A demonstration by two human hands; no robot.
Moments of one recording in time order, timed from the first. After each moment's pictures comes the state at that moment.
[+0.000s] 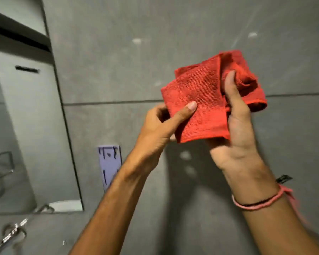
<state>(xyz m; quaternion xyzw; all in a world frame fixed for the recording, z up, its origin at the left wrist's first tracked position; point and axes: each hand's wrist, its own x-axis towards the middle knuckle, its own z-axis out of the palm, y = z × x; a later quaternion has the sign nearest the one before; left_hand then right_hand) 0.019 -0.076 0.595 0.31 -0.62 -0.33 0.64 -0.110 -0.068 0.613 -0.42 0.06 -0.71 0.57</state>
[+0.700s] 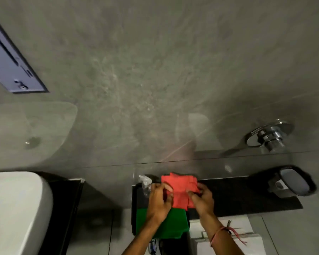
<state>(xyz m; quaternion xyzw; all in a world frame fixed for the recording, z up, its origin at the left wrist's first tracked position) -0.071 -0.037 0.091 0.70 -0.52 -0.40 0.27 -0.222 -0.070 0.068 -0.29 0.76 -0.34 0.48</state>
